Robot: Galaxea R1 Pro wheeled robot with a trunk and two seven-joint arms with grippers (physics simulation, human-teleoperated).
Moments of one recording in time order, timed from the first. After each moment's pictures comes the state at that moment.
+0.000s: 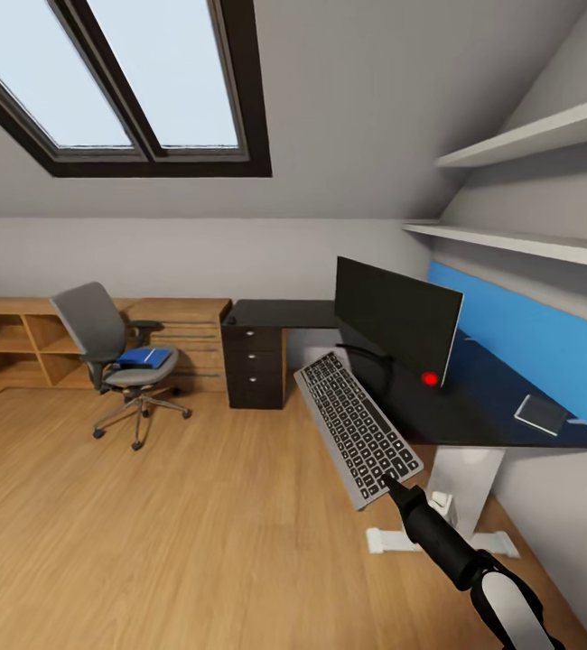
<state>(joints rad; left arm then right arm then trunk) -0.17 -0.04 -0.51 -0.30 0.68 -0.30 0.44 -0.11 -0.10 0.03 -1.44 -1.33 0.39 0.03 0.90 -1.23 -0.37</state>
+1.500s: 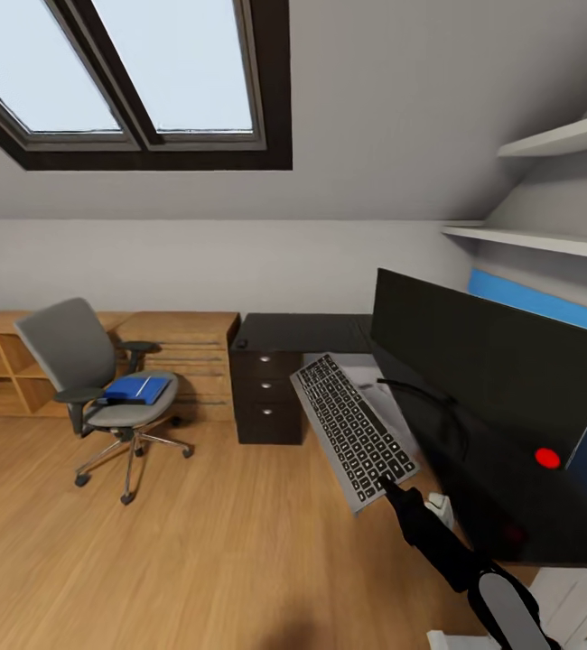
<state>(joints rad) -0.17 -0.04 -0.52 -0.29 0.68 -0.30 0.44 -0.11 -0.11 0.04 -1.44 -1.33 0.39 0.03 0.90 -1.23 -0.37</state>
